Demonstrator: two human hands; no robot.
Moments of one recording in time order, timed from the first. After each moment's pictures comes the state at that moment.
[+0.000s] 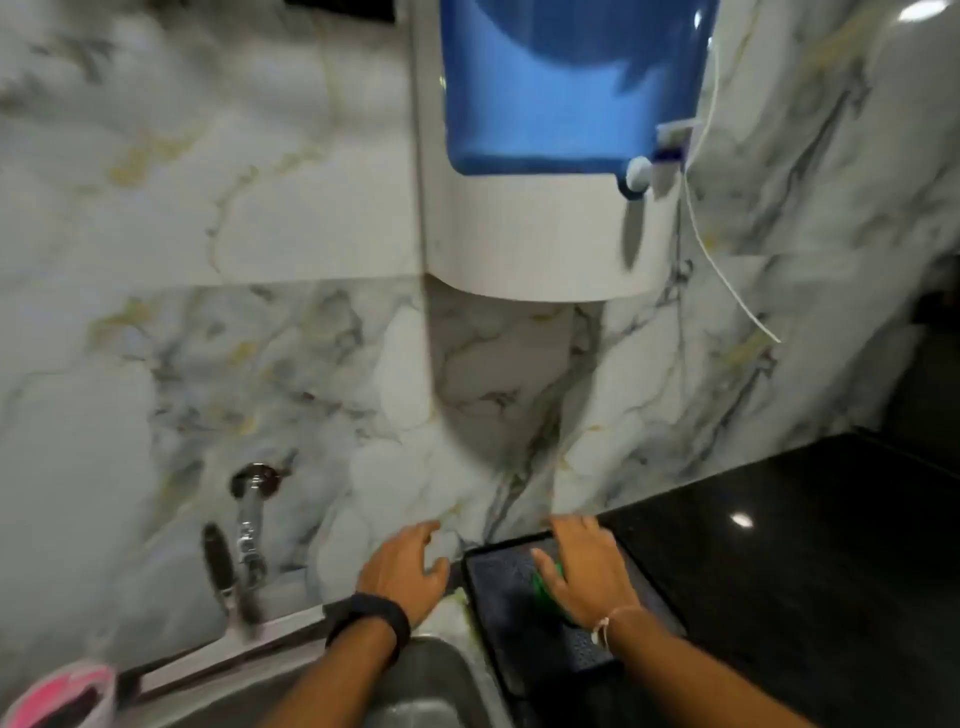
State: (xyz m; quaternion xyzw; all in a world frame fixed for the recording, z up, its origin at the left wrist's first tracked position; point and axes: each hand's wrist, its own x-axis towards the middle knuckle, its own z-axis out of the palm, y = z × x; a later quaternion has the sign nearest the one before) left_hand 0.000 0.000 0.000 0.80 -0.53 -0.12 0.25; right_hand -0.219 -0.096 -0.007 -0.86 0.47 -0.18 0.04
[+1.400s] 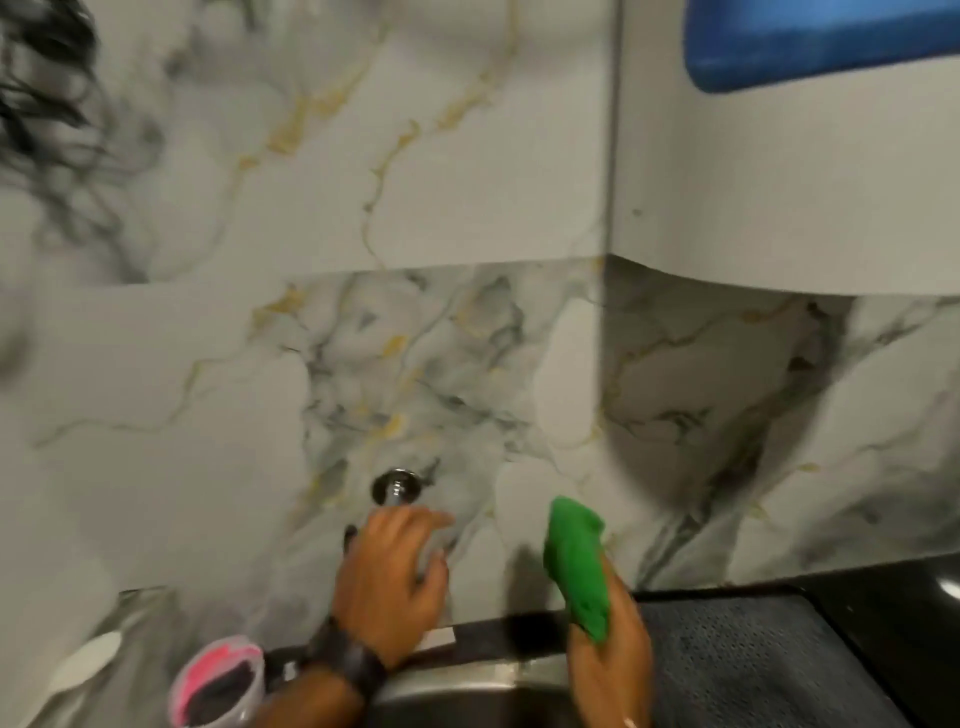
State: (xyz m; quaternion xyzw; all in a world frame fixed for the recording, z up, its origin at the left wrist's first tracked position) left_hand 0.155 0.057 0.024 0.73 -0.56 0.17 0.35; right_hand -0.031 -0.060 -0.060 -0.72 0.40 -0.46 0.33
